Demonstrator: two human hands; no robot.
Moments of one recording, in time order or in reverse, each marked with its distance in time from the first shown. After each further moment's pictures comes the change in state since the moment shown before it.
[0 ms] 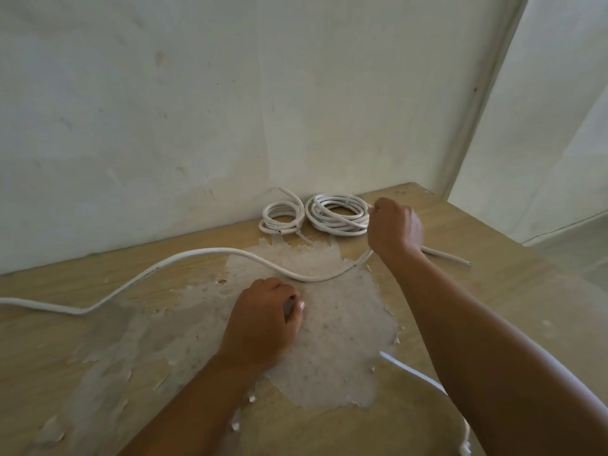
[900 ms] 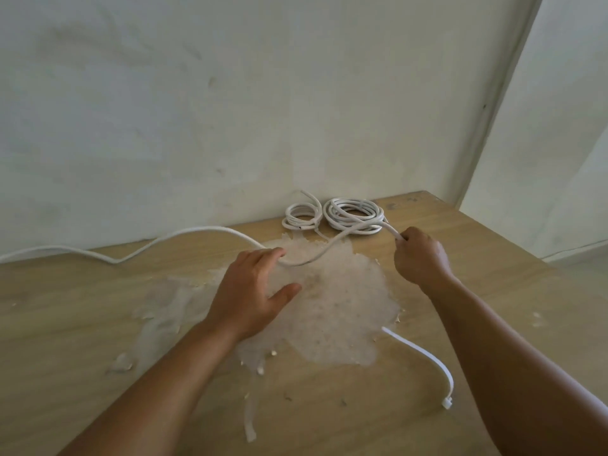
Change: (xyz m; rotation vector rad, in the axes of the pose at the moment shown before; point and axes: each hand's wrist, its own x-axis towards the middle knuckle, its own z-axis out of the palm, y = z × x) left_hand -0.024 0.000 -0.079 0.065 -0.001 -0.014; right_hand -0.060 0.027 -0.048 0.099 -0.255 0.087
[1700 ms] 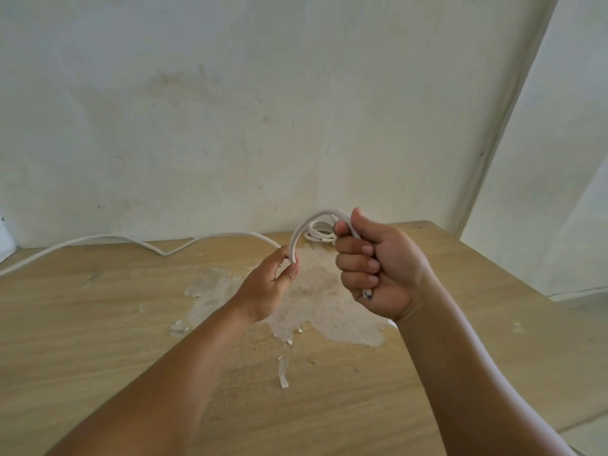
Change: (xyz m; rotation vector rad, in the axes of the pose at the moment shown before) left_hand -0.044 0.006 -0.052 -0.569 -0.102 -0.189; right_hand -0.190 -0.137 -0.090 1.549 -0.951 0.163
